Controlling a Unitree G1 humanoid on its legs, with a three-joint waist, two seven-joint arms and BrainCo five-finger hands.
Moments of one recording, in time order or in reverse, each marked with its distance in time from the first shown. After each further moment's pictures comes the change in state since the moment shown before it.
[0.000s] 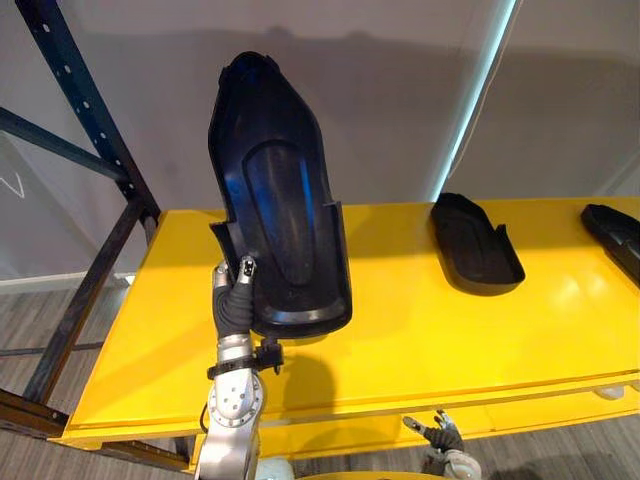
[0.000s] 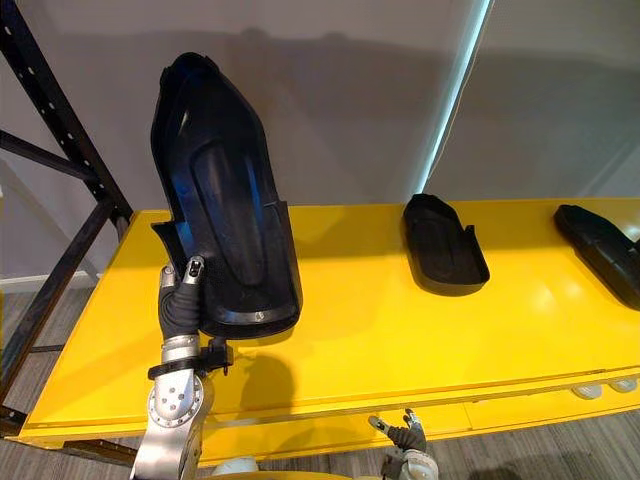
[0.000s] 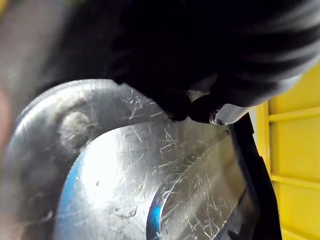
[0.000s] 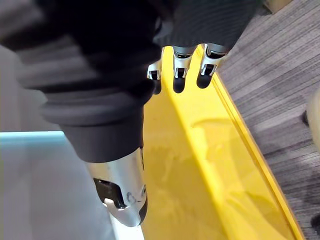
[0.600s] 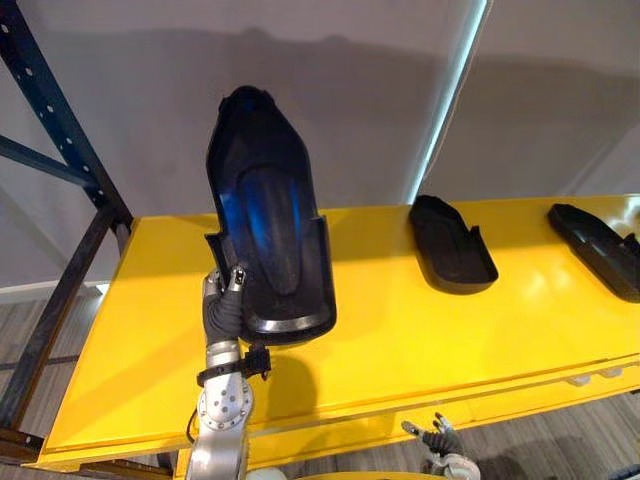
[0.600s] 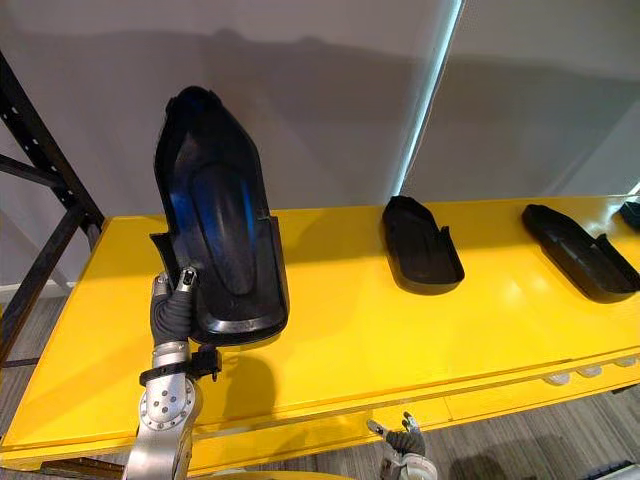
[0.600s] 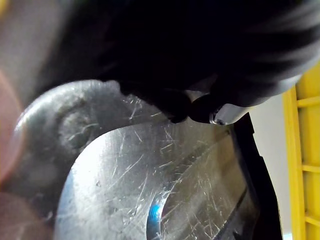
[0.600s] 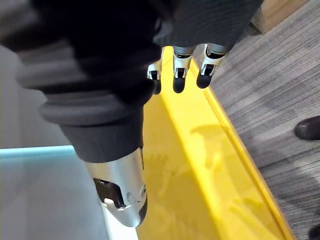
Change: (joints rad) left arm -0.006 0.031 0.103 0.092 0.063 0.043 -0.013; right arm 0.035 -0.006 0.017 0.025 -0.014 -0.003 0.003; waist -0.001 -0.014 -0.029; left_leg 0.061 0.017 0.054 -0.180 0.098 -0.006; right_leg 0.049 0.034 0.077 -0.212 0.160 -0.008
